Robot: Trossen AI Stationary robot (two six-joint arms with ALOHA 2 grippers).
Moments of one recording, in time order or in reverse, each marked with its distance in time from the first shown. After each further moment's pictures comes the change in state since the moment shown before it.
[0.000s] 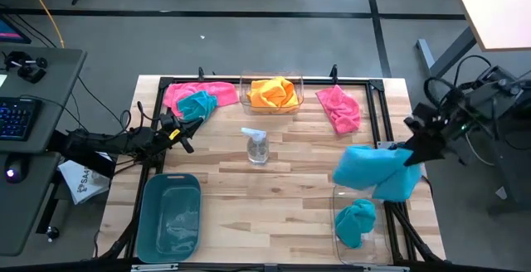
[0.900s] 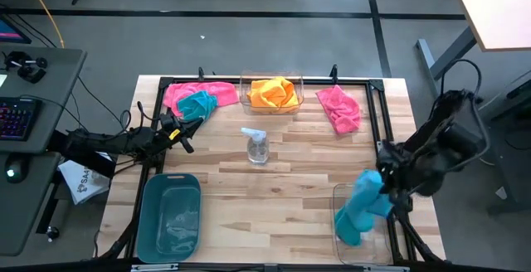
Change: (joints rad) left arm 0.000 0.000 0.000 0.000 0.000 0.000; right arm 0.150 0.236 -0.172 -0.241 0.046 0.369
